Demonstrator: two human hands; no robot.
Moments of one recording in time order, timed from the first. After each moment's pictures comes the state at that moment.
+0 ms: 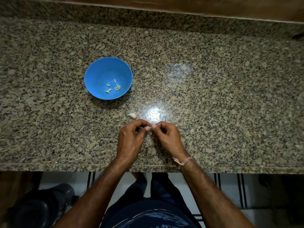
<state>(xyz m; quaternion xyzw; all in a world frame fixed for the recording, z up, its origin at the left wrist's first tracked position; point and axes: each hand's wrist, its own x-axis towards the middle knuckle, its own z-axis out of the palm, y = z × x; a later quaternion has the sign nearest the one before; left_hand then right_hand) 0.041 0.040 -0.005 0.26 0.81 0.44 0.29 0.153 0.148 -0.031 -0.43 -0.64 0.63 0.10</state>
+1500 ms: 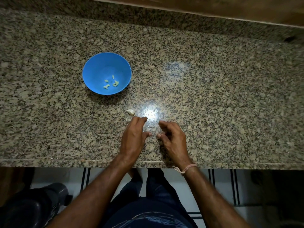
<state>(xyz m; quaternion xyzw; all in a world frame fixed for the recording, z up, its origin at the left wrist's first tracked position) 0.056 0.038 -0.043 0.41 0.84 0.31 0.19 0.187 0.140 -0.031 -0.42 -0.75 0.49 0.13</state>
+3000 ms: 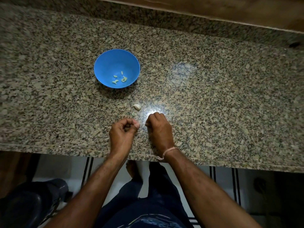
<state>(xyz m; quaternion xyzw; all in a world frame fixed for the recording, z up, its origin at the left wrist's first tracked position) 0.047 -0.002 -0.028 0.10 0.78 0.55 0.27 0.131 0.112 -0.051 -0.32 -0.92 0.20 0.12</state>
